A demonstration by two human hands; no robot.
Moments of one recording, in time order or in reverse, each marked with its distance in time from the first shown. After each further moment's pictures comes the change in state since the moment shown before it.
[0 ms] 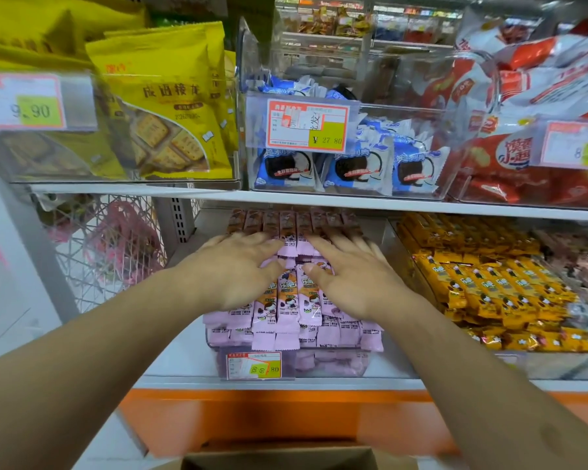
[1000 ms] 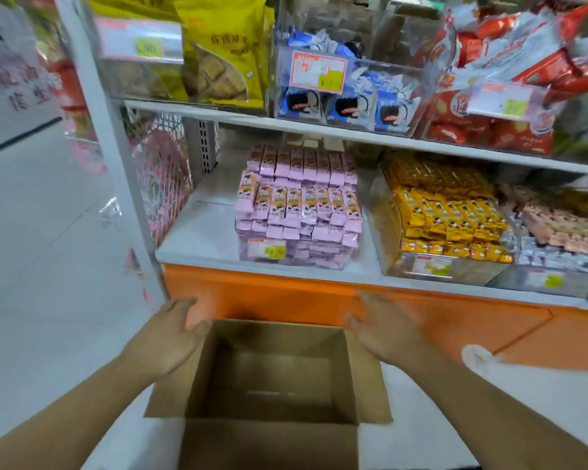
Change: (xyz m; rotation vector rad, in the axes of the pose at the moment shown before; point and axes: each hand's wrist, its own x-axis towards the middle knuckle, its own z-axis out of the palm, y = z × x) left_hand -0.231 -0.027 0.167 -0.488 -0.017 -0.494; right_hand -0.229 0.003 0.046 0.124 -0.289 0.304
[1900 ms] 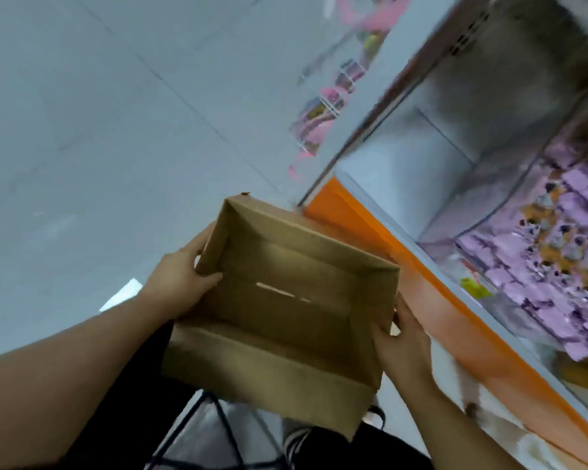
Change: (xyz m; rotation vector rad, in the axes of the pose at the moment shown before) left_hand -0.052 -0.172 -0.043 -0.534 -0.024 -0.587; right_hand 0.047 -0.153 0.088 0.266 -0.335 0.103
